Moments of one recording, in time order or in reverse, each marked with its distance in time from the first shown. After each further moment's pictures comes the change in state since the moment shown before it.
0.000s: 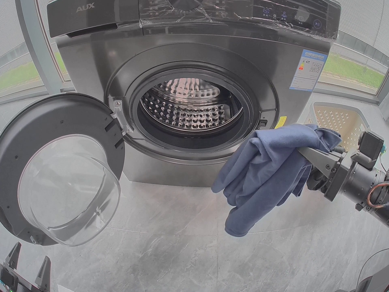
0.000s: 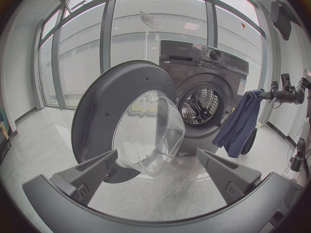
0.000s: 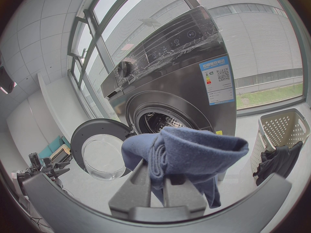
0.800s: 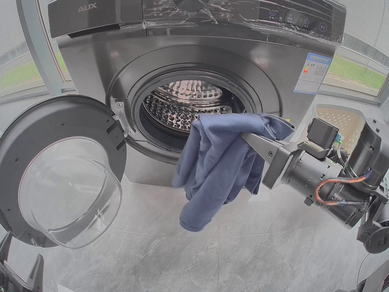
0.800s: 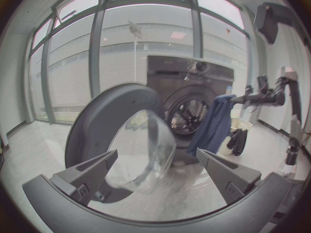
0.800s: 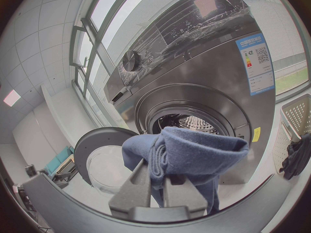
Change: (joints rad) left arm 0.011 0.011 -0.079 -0.039 -0.122 0.069; right arm 0.161 0.296 -0.167 -0.204 -0.113 0.075
